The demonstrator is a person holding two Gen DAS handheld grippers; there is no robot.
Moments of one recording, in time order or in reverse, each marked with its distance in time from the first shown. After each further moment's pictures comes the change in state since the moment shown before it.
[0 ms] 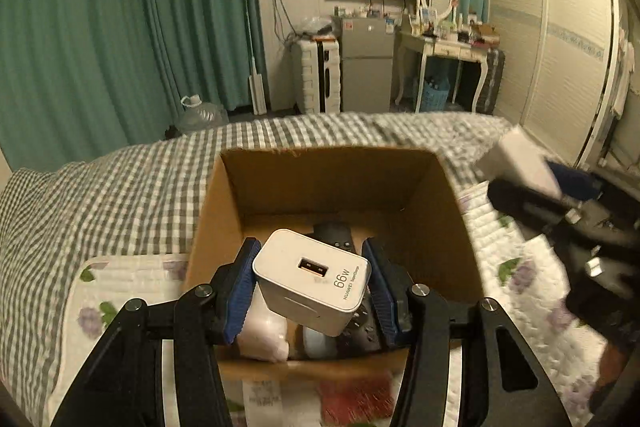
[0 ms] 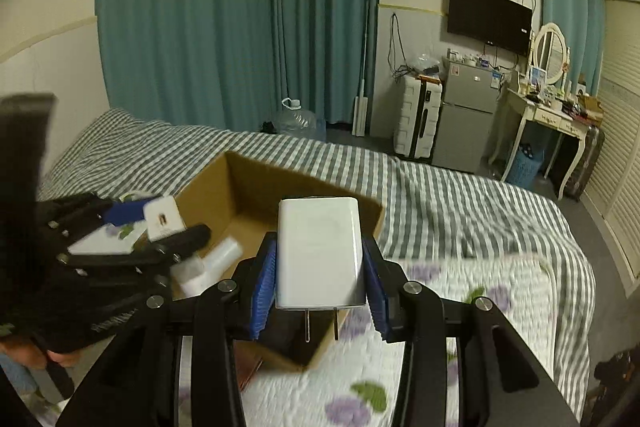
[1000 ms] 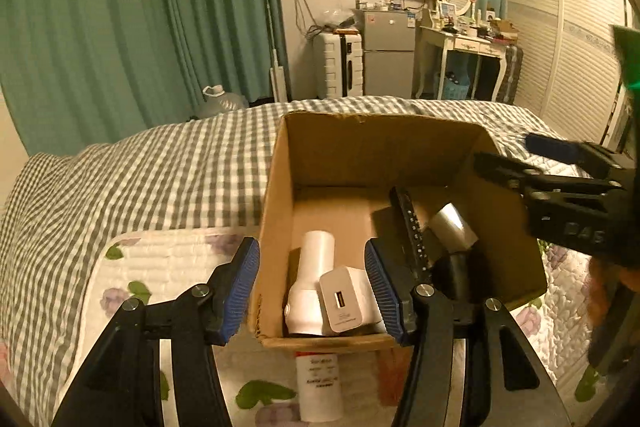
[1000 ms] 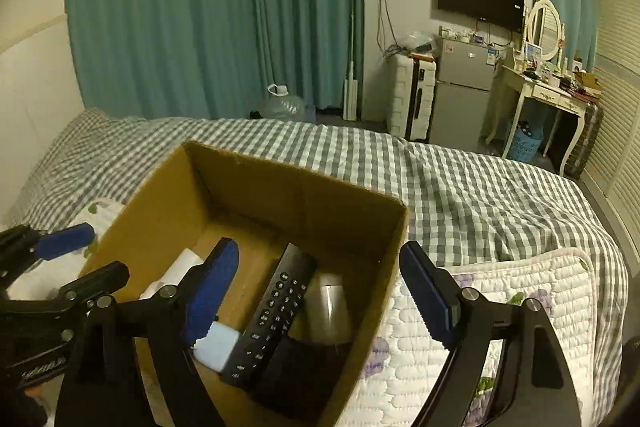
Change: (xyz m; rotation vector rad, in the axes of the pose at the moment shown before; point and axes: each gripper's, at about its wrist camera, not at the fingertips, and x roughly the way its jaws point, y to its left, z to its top) left arm -0.017 0.045 -0.028 -0.029 0.001 0.062; right arm 0.075 -0.003 -0.006 0.062 0.045 -0.024
